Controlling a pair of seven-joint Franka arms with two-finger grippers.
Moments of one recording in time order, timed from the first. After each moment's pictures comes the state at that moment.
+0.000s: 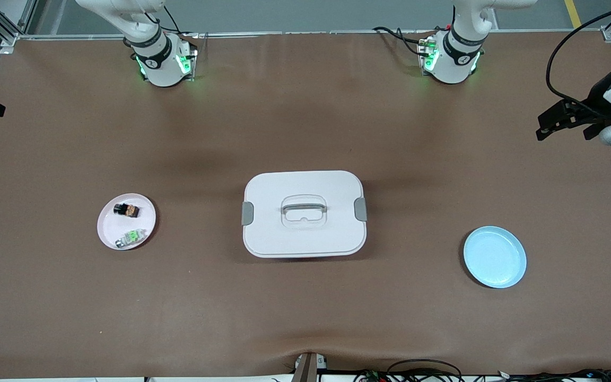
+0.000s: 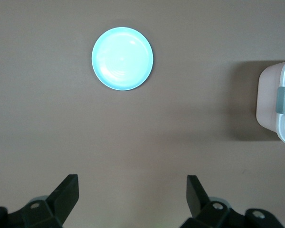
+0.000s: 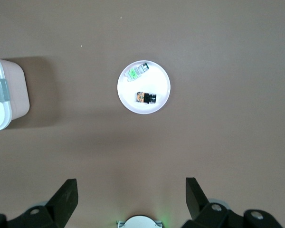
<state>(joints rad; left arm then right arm) -0.13 -0.07 0.07 -1.66 -0.01 1.61 -0.07 -0.07 0.02 -0.05 -1.34 0.04 1.30 -0.07</state>
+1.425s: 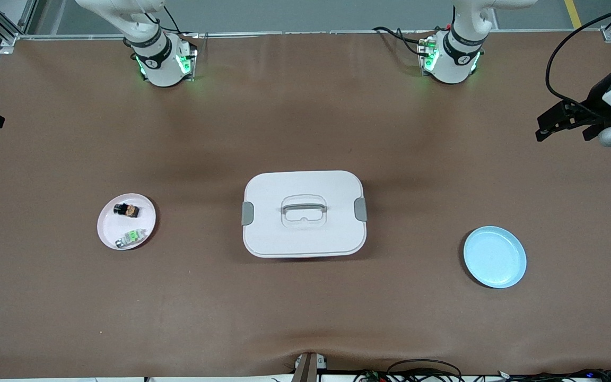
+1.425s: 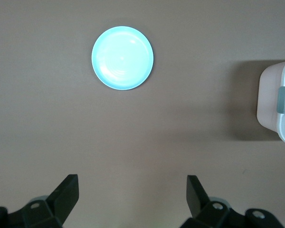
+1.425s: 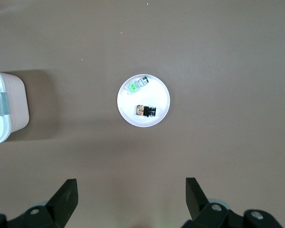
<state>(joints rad) -0.13 -0.07 0.07 -1.66 -0.01 1.61 -0.07 -0.07 0.03 -0.05 -1.36 0.04 1.38 -0.07</state>
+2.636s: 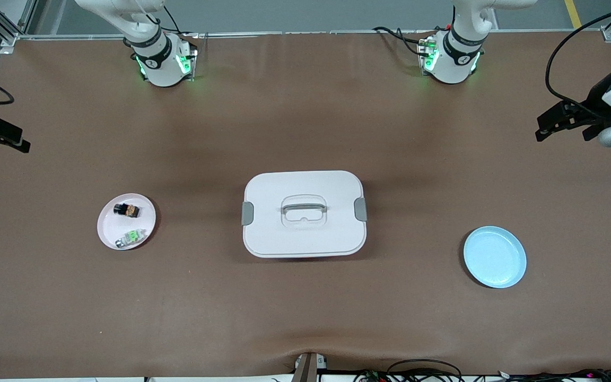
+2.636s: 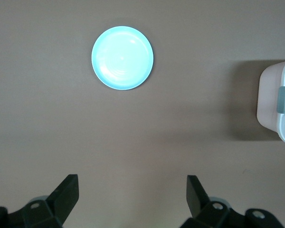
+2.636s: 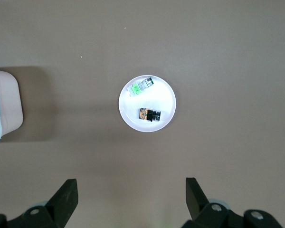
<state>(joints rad) -0.13 -0.06 0.07 -1.66 -0.01 1.61 -0.07 -0.04 0.11 -0.05 -1.40 0.04 1.45 -0.08</state>
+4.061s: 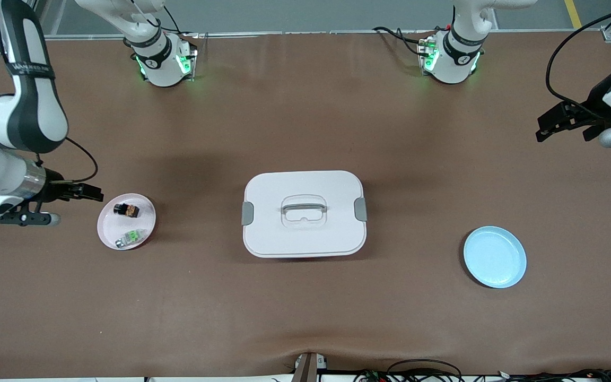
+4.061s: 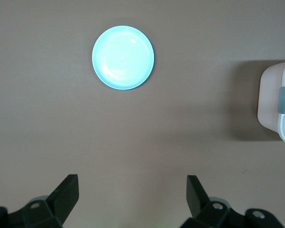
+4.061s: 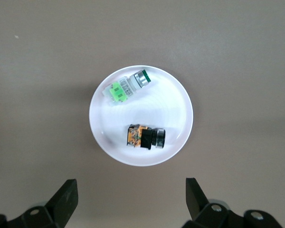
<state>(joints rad) -0.13 -0.06 0.07 -1.66 -0.01 1.61 -0.07 -0.05 0.23 -0.06 -1.94 0.06 2.06 -0.09</state>
